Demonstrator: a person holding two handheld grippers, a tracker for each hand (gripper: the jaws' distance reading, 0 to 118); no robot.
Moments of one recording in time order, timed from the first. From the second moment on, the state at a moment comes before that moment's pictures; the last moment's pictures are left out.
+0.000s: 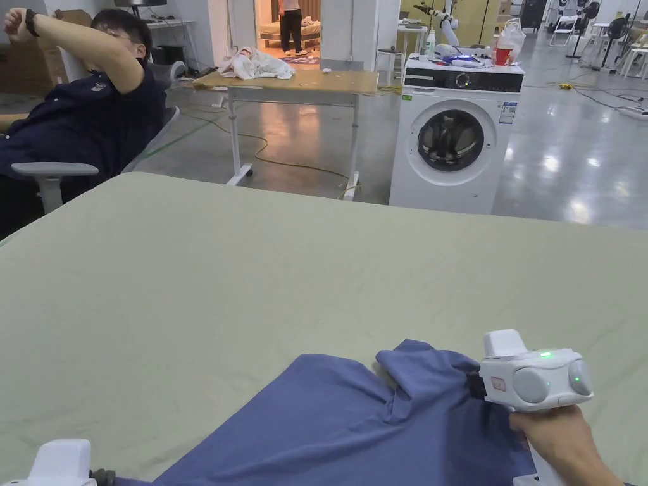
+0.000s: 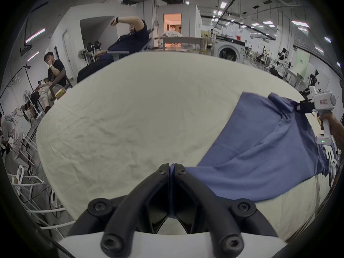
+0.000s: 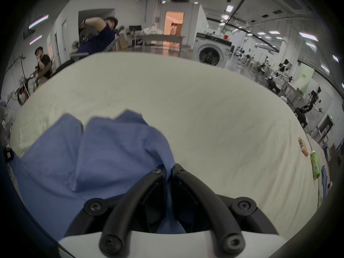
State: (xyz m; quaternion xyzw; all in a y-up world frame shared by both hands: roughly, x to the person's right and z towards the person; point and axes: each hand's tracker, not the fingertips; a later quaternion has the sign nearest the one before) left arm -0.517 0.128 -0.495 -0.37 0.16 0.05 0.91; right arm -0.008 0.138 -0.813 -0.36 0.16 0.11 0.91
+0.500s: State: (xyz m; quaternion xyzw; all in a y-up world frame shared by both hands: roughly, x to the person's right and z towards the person) left arm -0.498 0.311 -0.588 -0.19 0.08 0.02 0.98; right arm 0.091 0.346 -0.738 -0.16 0.06 0.08 0.98
